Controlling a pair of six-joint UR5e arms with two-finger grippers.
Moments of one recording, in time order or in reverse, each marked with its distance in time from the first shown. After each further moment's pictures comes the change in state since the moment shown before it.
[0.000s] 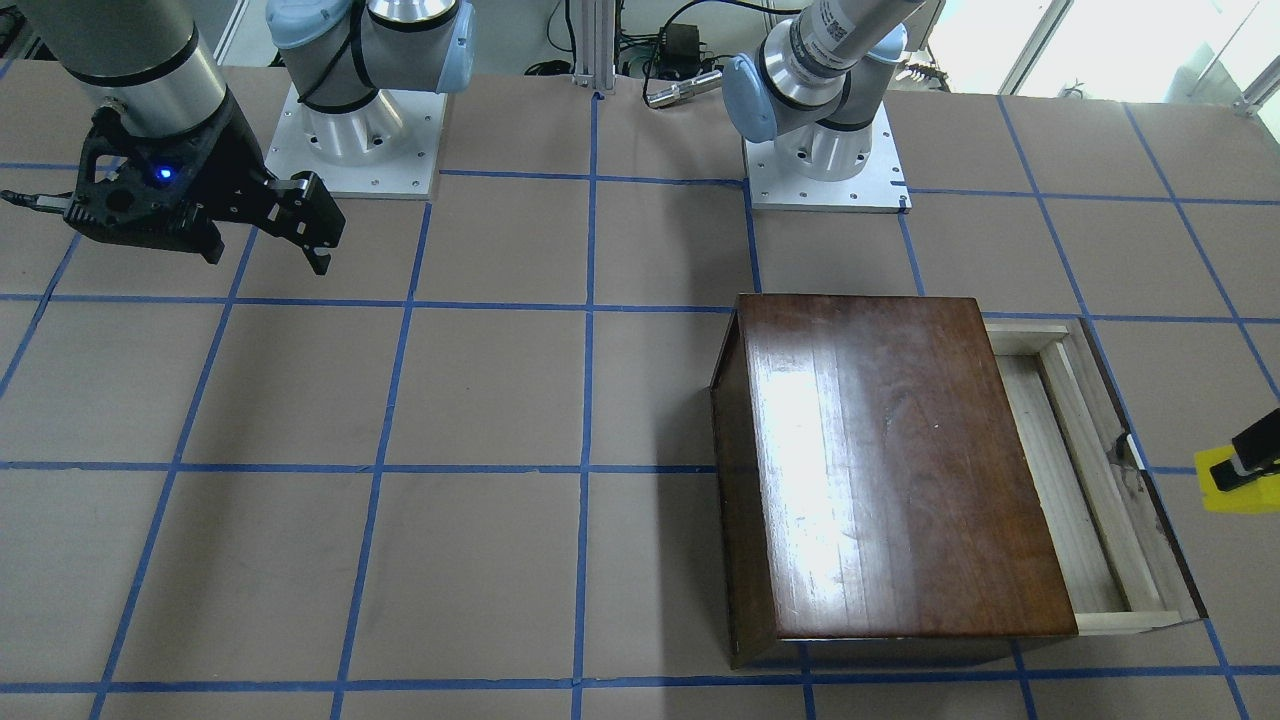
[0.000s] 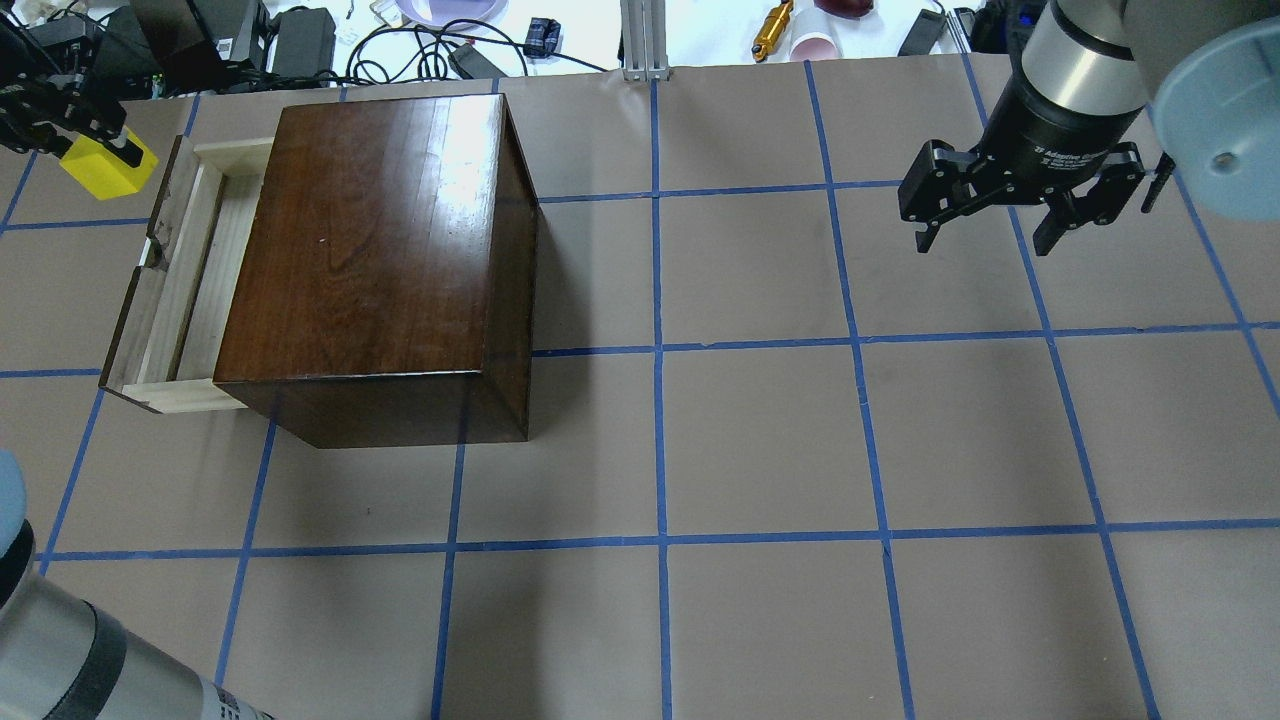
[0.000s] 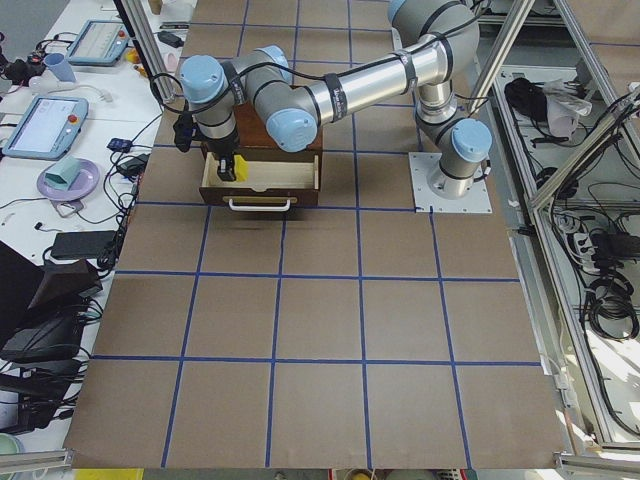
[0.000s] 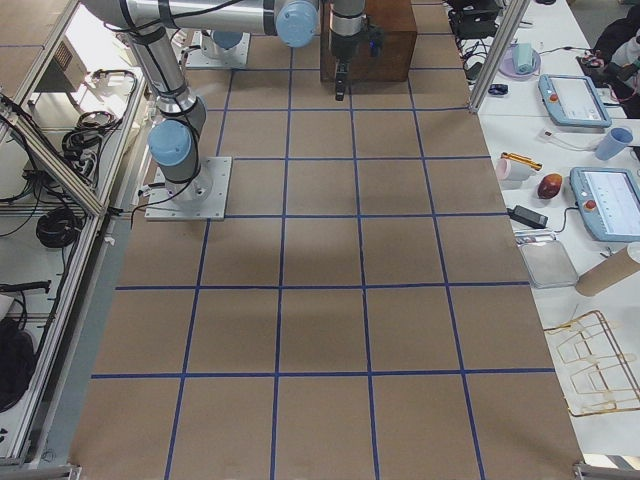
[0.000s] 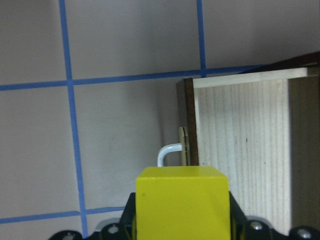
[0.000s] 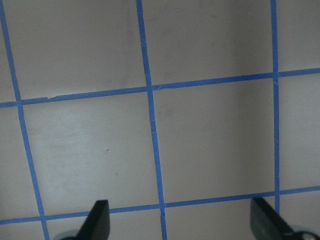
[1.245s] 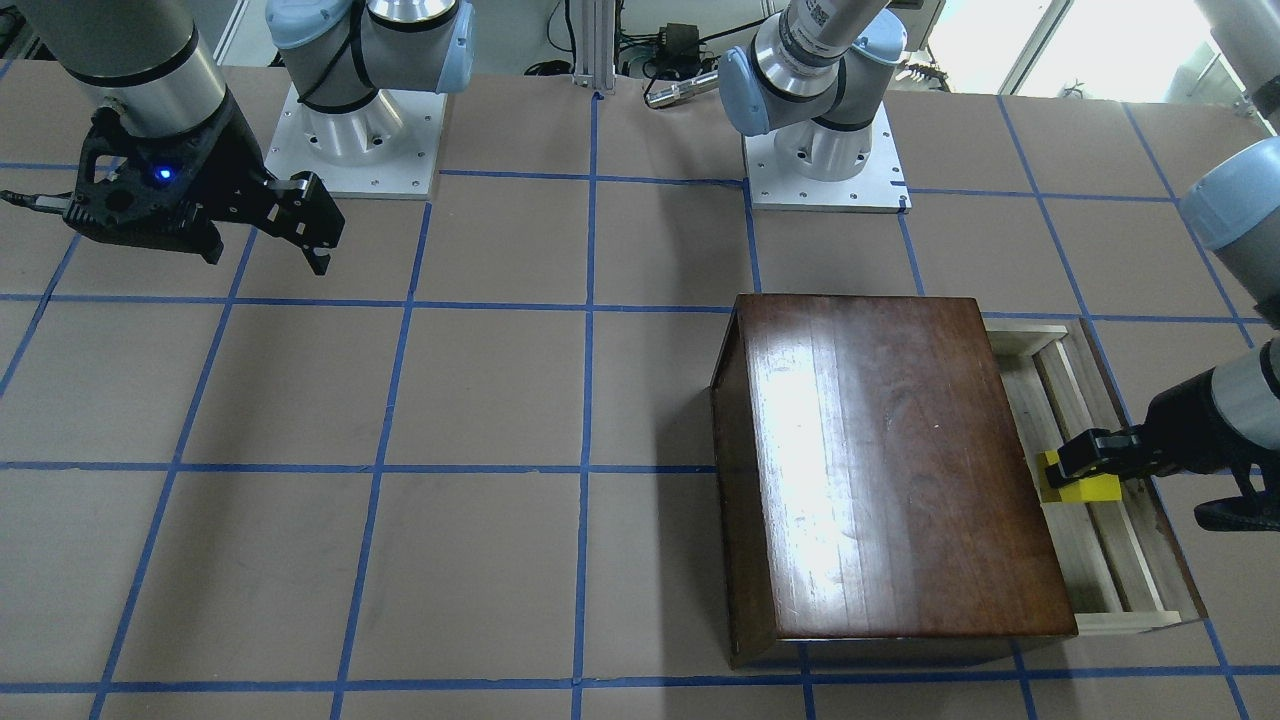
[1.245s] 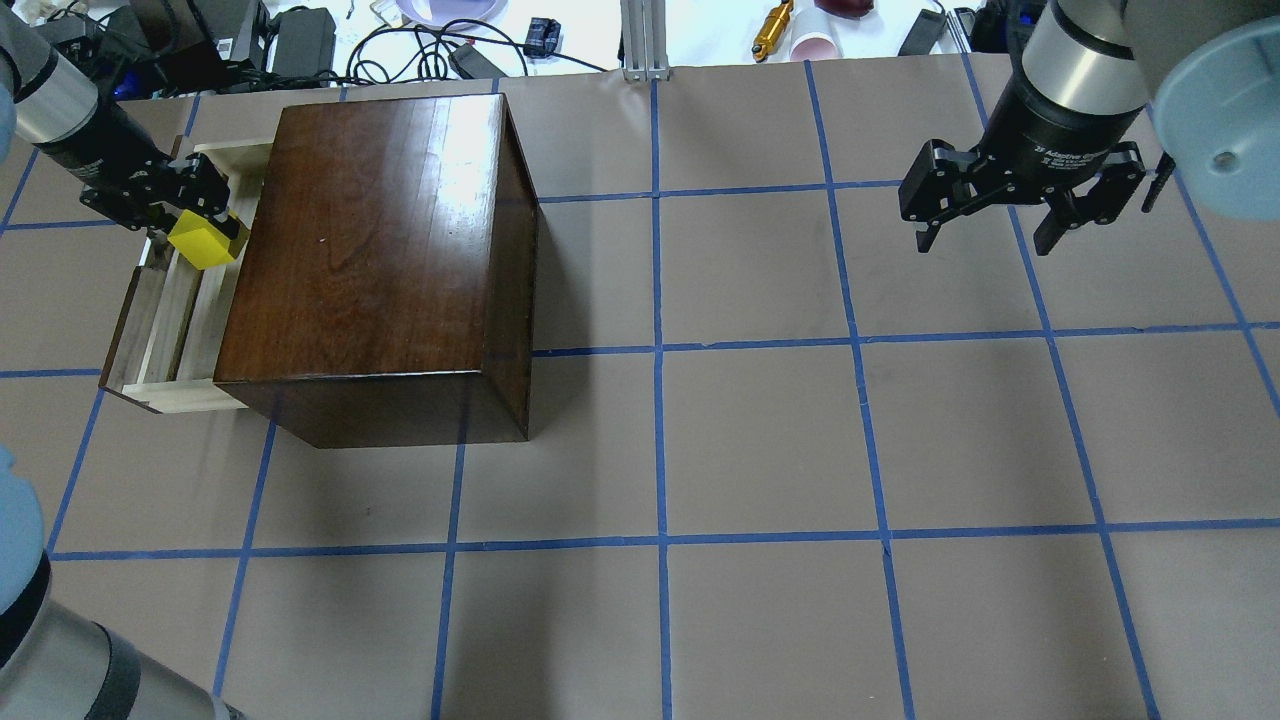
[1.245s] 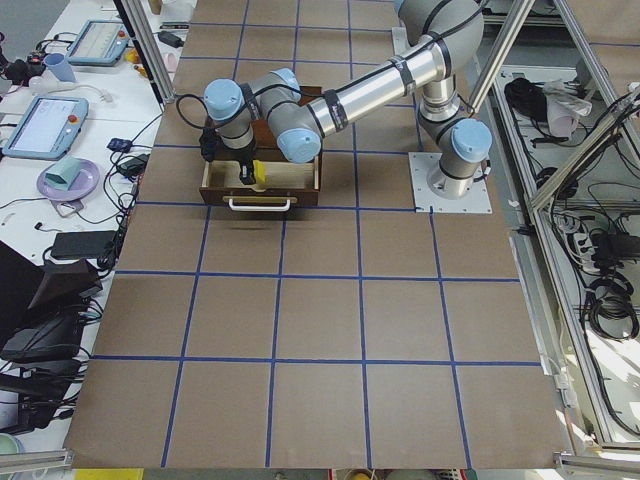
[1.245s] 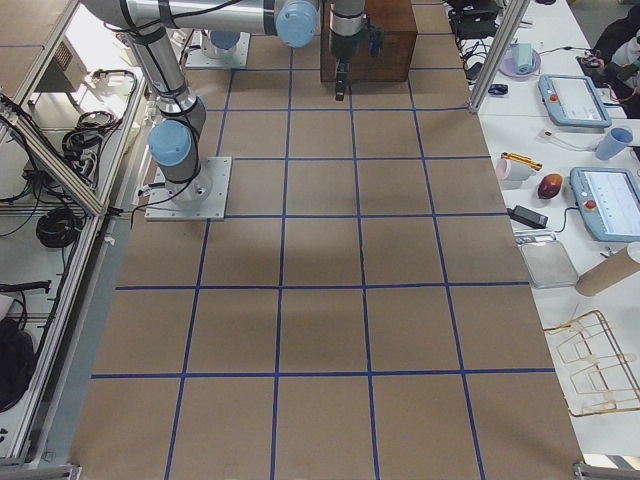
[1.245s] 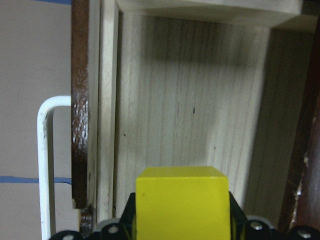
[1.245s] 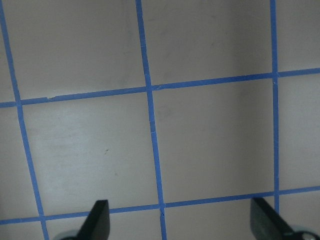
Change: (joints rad) left arm -0.051 0.022 -0.241 0.174 0.005 -0.039; right arm 0.000 0.000 -0.001 0.000 -0.001 0.000
